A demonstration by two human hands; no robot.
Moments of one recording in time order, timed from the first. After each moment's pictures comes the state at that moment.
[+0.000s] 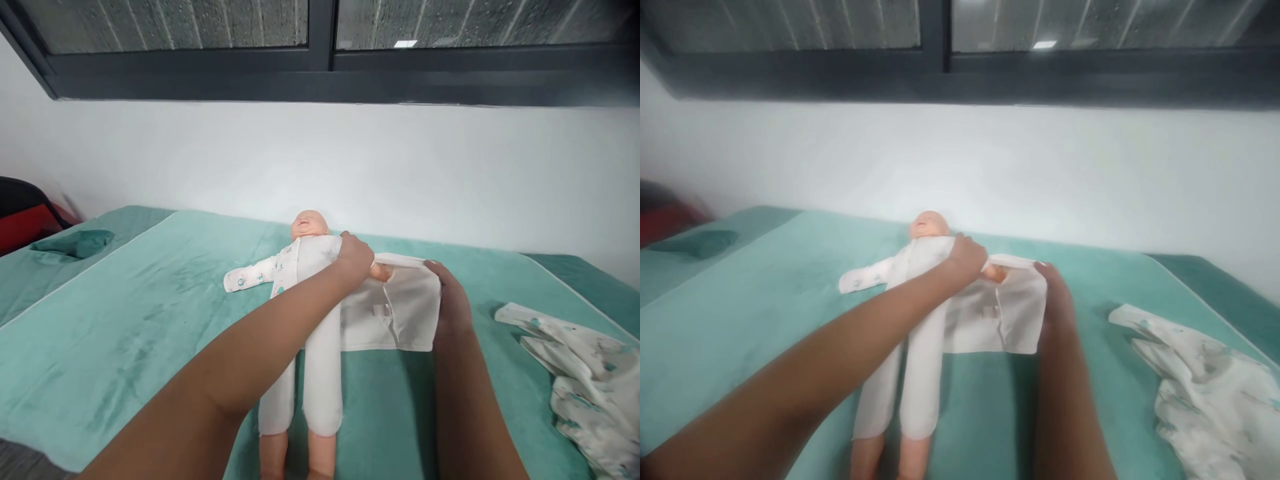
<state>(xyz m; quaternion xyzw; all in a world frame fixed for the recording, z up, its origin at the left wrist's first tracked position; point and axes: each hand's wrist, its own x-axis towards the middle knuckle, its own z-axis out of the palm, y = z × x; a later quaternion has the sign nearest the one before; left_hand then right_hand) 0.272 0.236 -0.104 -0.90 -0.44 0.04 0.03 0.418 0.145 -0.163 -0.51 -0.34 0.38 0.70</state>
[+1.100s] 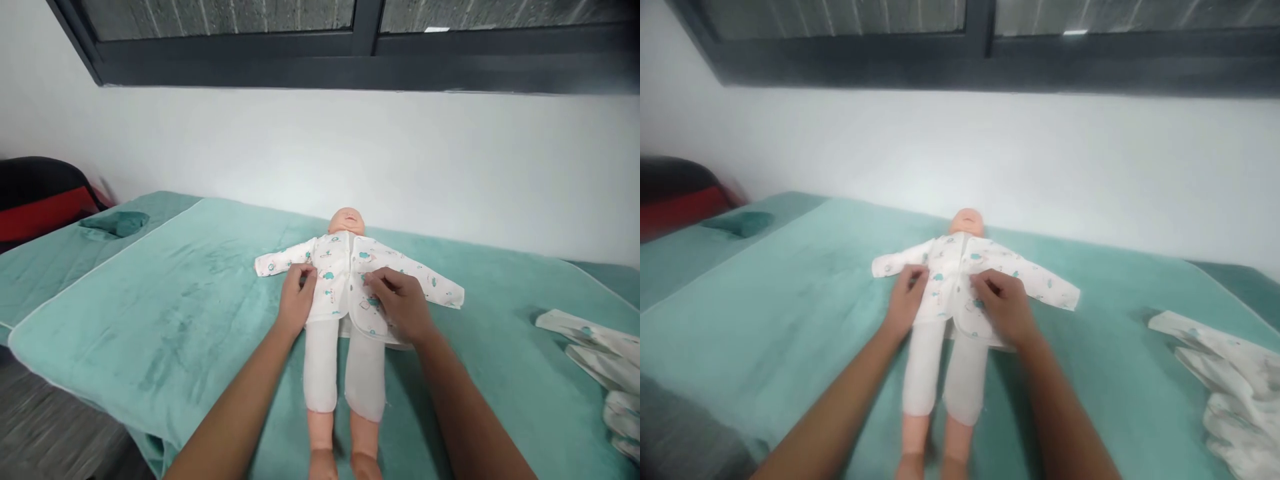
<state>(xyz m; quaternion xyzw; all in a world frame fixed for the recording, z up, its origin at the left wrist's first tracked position) 0.092 0.167 -0.196 -0.59 -0.53 -0.52 -0.31 0.302 0.130 -0.155 -0.55 -0.63 0.27 0.48</state>
